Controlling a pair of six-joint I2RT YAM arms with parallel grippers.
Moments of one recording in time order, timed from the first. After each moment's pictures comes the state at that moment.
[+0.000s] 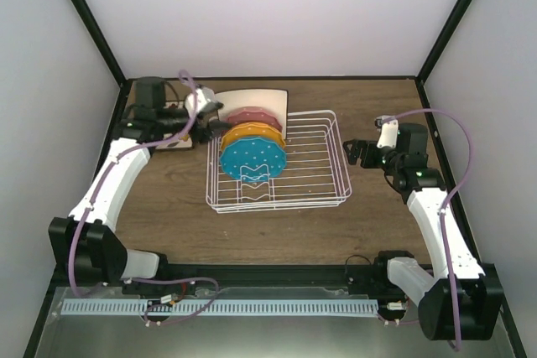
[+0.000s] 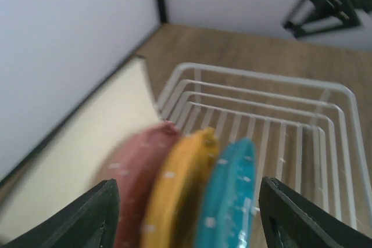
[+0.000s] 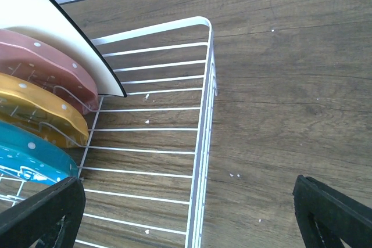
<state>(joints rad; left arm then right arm) -0.11 1.35 1.25 -0.39 0.91 0.47 0.00 0.99 0.80 -0.44 -0.37 0.14</state>
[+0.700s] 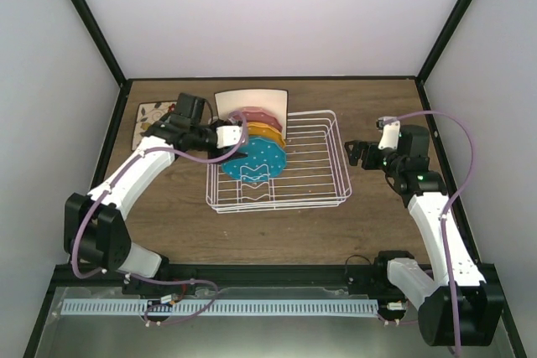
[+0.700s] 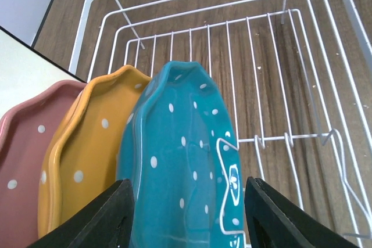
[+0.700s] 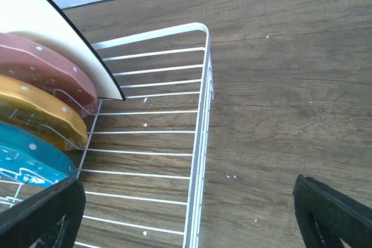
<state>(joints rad) -0.35 1.45 1.20 -0.64 0.69 1.02 0.00 0.95 0.78 -0.44 -0.36 0.14</state>
